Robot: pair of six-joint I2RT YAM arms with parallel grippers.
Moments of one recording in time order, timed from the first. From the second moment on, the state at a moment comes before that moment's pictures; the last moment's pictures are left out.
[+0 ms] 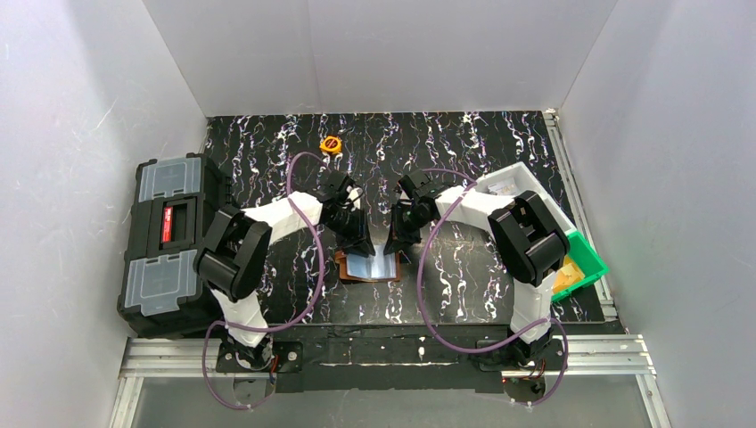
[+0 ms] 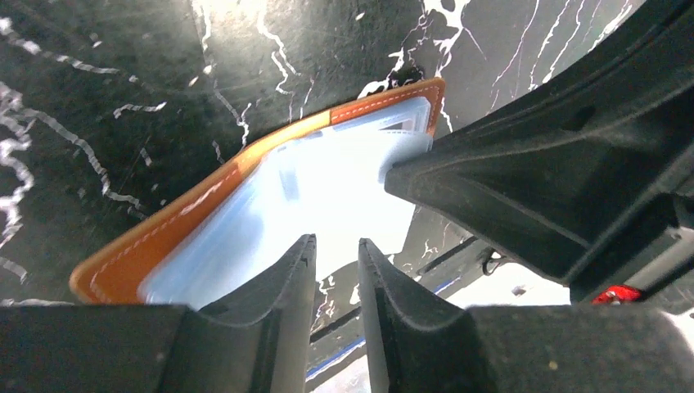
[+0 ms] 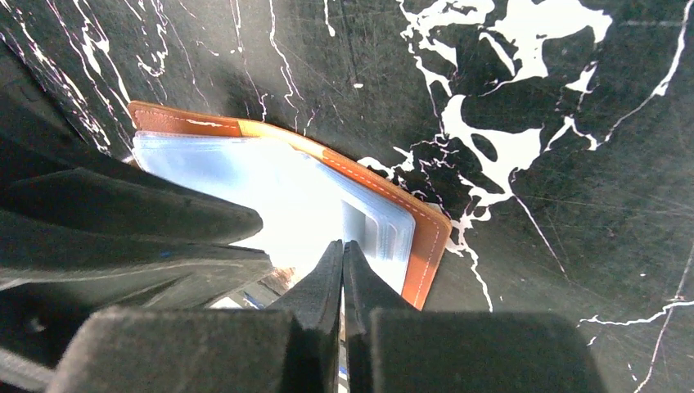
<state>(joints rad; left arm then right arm) -0.53 1.79 1.10 -0.54 0.48 -0.62 0.65 1.92 1.21 -0.46 -0.49 0.69</state>
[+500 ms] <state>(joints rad) -0.53 1.61 1.10 -0.76 0.21 -0.54 0.66 1.91 1.29 -0.49 -0.55 0.73</state>
